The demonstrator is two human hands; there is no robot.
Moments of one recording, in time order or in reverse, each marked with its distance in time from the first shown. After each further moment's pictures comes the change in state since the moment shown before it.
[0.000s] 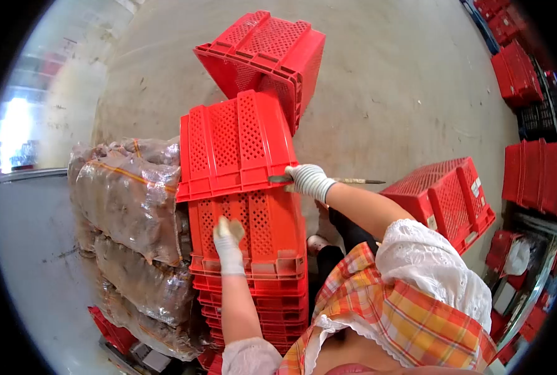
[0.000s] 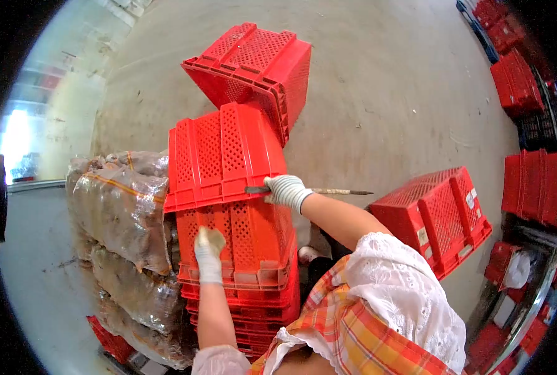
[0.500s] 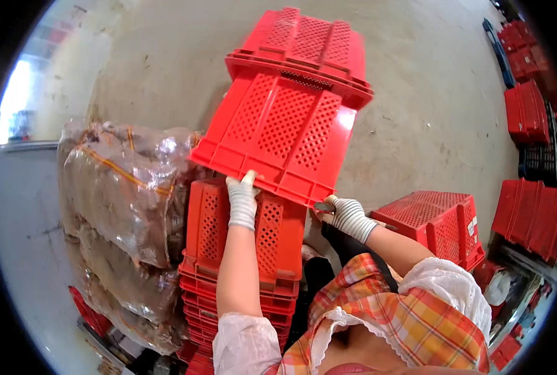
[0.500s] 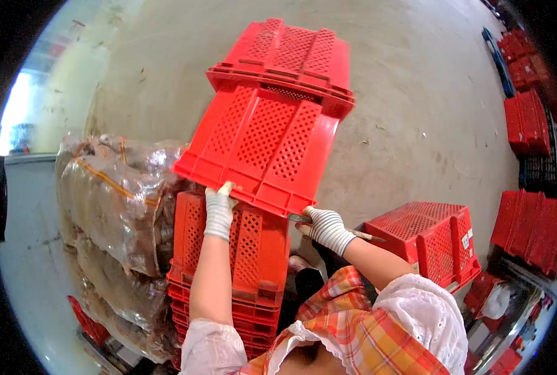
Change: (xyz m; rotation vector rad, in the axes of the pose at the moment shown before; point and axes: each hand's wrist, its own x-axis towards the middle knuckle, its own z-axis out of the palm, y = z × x) left_hand 0.063 0.077 0.144 -0.098 -0.265 0.005; right_hand -0.052 0.055 0.008 0.278 0.068 0.149
